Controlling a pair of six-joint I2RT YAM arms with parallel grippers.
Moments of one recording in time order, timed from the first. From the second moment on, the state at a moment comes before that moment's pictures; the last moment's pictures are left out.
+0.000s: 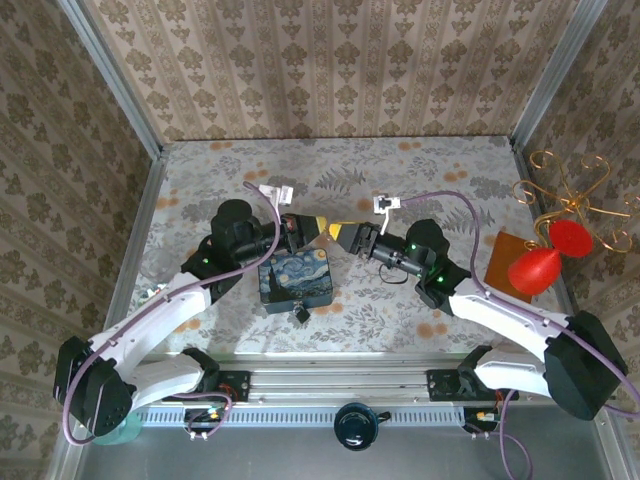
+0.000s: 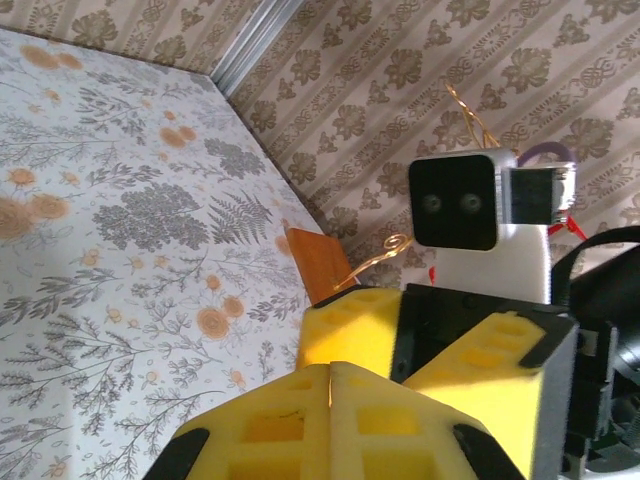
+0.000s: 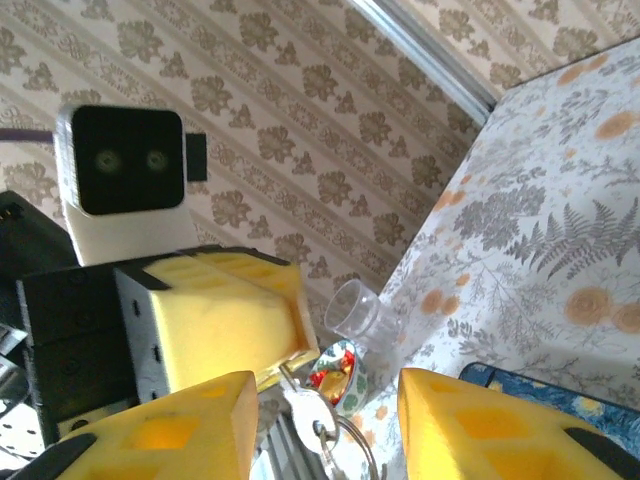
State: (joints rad) left arm -0.67 1.09 0.82 0.12 0.53 -0.68; right arm 0.64 1.19 0.64 0.56 -0.38 0.88
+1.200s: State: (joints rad) left arm -0.66 1.05 0.95 -0.34 0.25 -0.55; right arm 0.66 1.13 0.74 0.22 -0.31 0.81
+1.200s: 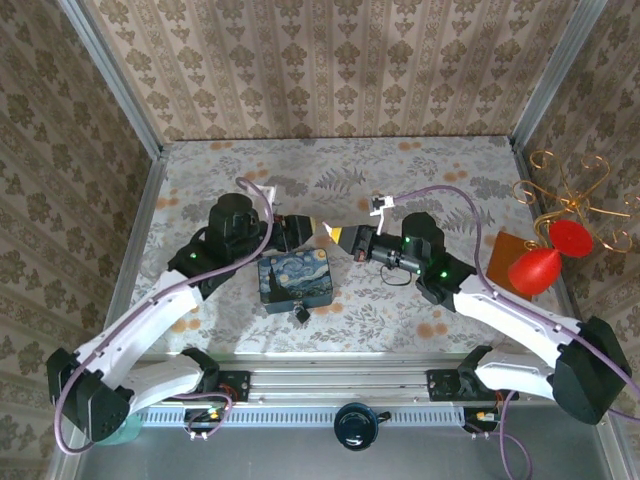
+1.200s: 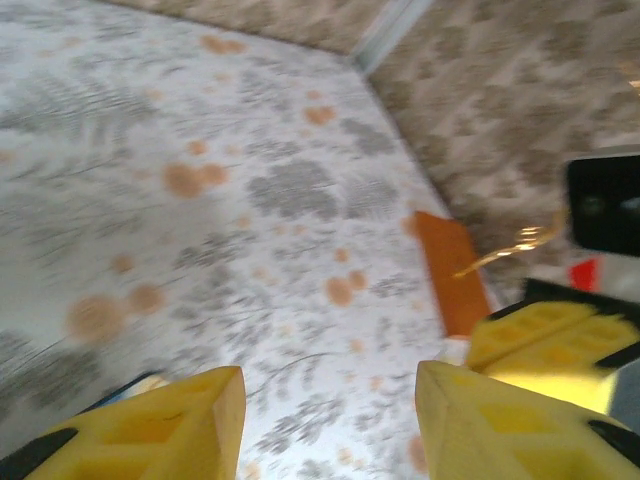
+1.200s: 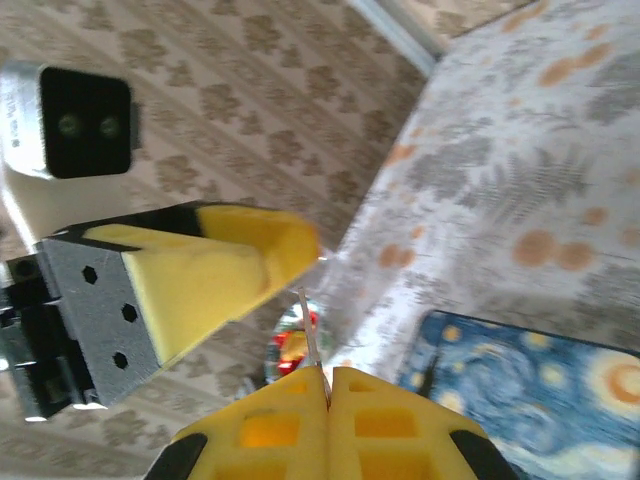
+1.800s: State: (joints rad) left arm -1.18 0.99 0.79 -0.88 -0.27 -0.92; right arm 0.67 1.04 0.76 -0.11 -0.14 0.65
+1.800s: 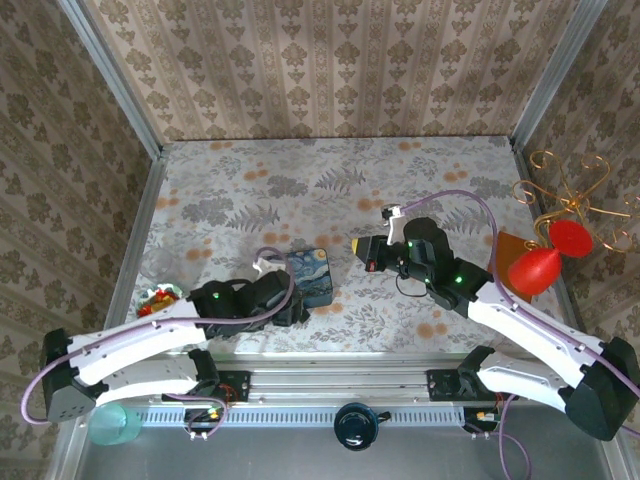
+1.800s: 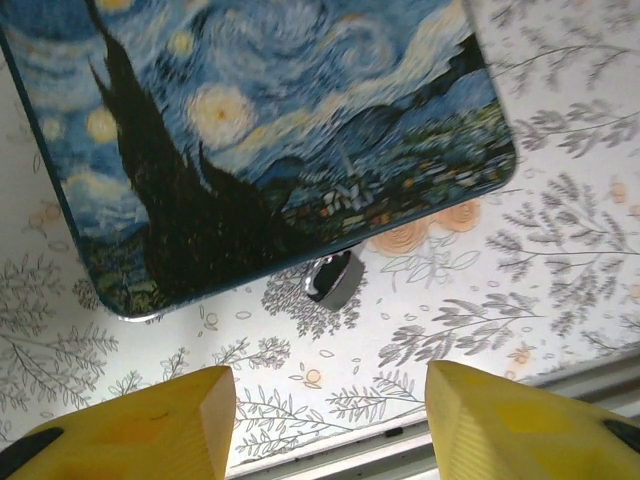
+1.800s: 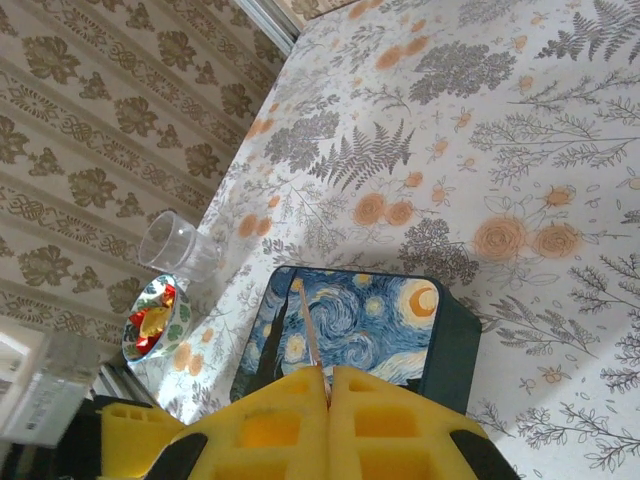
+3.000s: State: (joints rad) left arm -0.84 1.49 0.76 -0.27 -0.22 -0.82; right arm 0.72 1.01 0.68 -0.09 -0.11 0.63
